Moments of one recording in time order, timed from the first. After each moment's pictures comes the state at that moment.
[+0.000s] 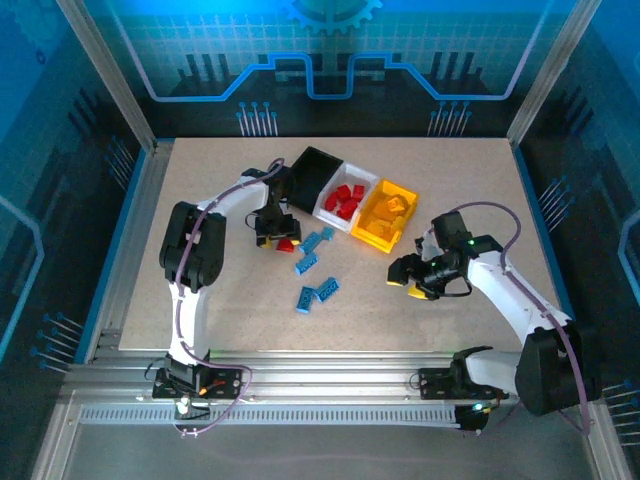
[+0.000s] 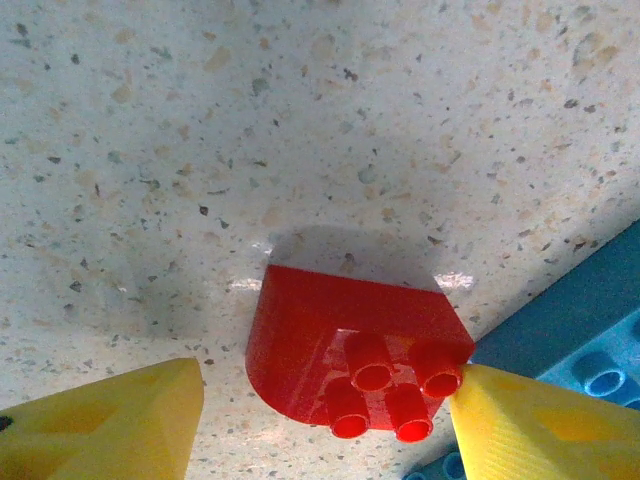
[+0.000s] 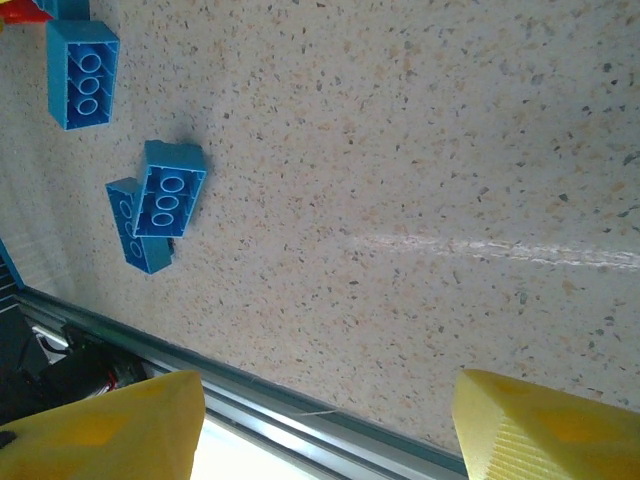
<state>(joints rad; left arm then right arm) -0.32 2.11 1.61 -1.04 0.13 -0.48 0.21 1.21 0.80 -0.90 -0.54 0.52</state>
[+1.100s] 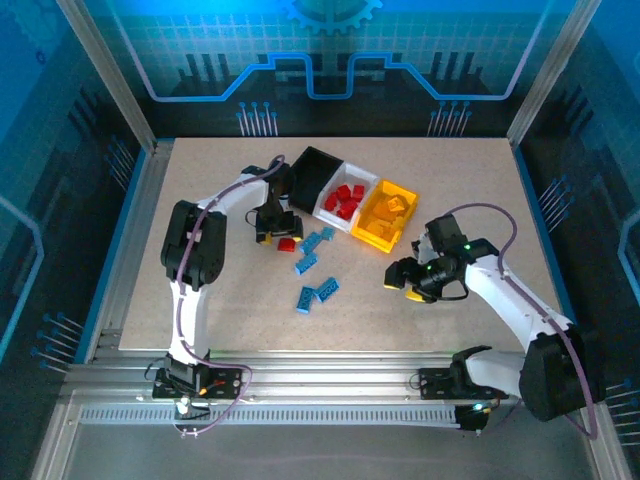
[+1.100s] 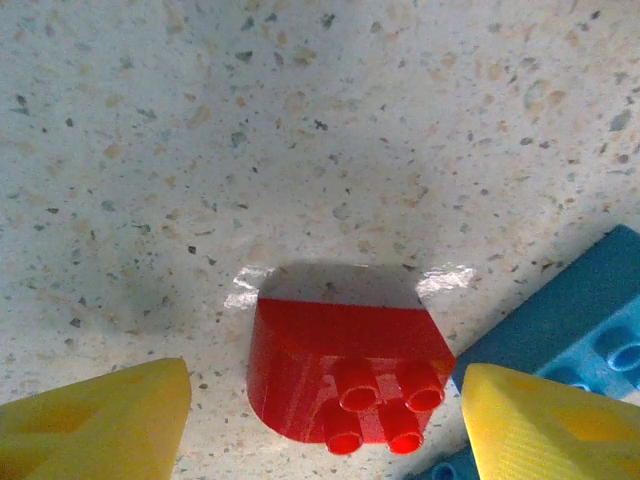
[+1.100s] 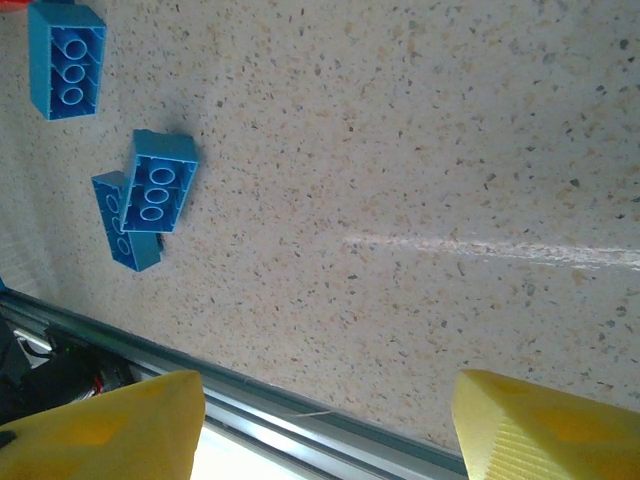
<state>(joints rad) -0.32 2.14 1.65 -1.04 0.15 -0.45 0.26 1.19 0.78 -0.88 -0.50 0.57</state>
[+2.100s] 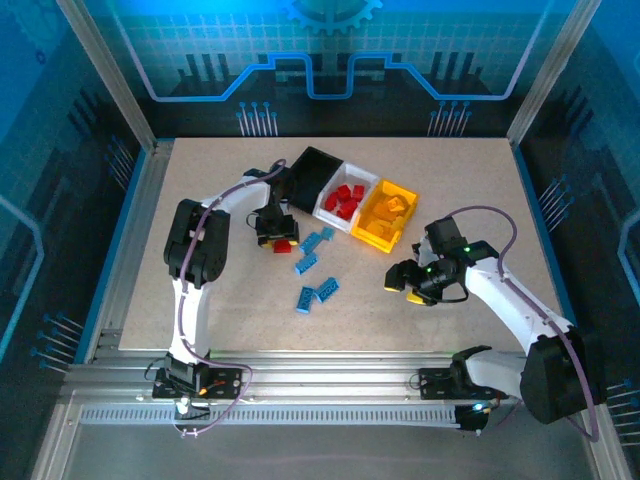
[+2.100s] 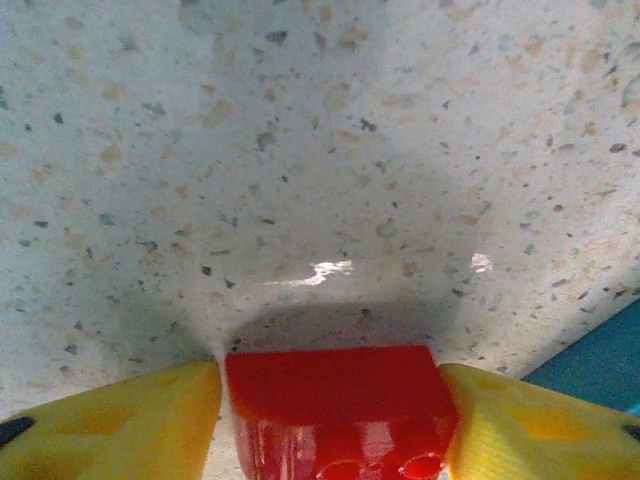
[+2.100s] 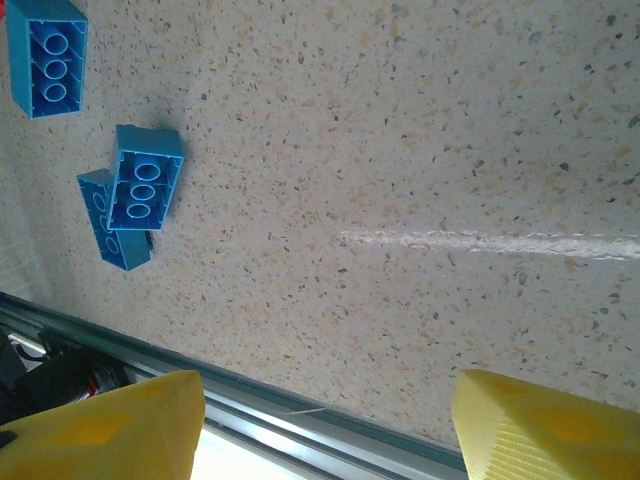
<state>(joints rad) -0.32 2.17 1.63 -1.03 0.13 -0.45 0.27 1.18 0.77 -0.88 -0.49 0.59</state>
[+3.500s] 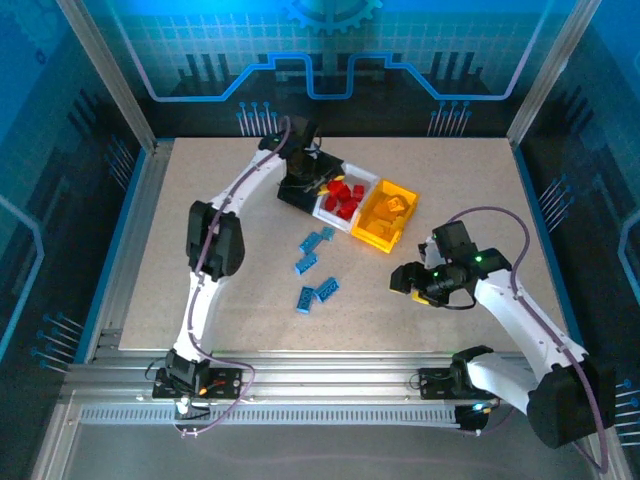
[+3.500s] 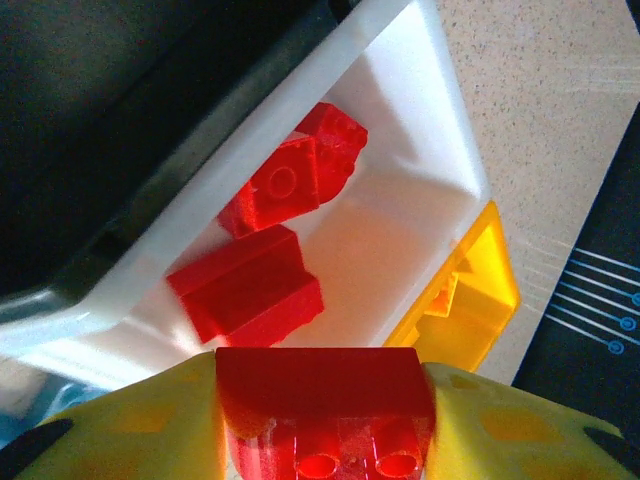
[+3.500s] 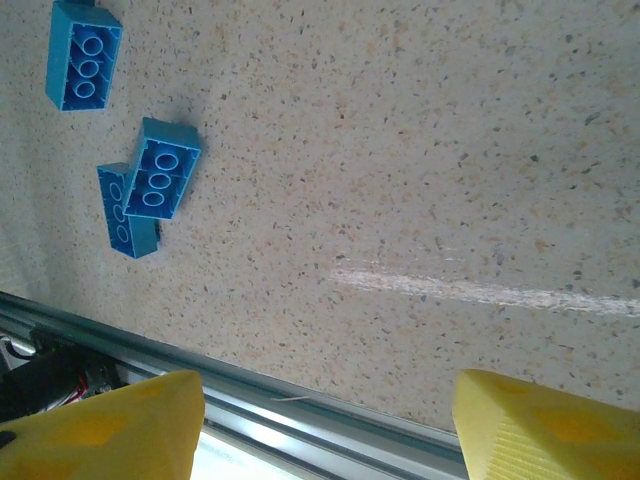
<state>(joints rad) -0.39 2.36 2.24 -0.88 0.42 -0.98 0.26 1.04 0.77 -0.95 -0.45 0.56</state>
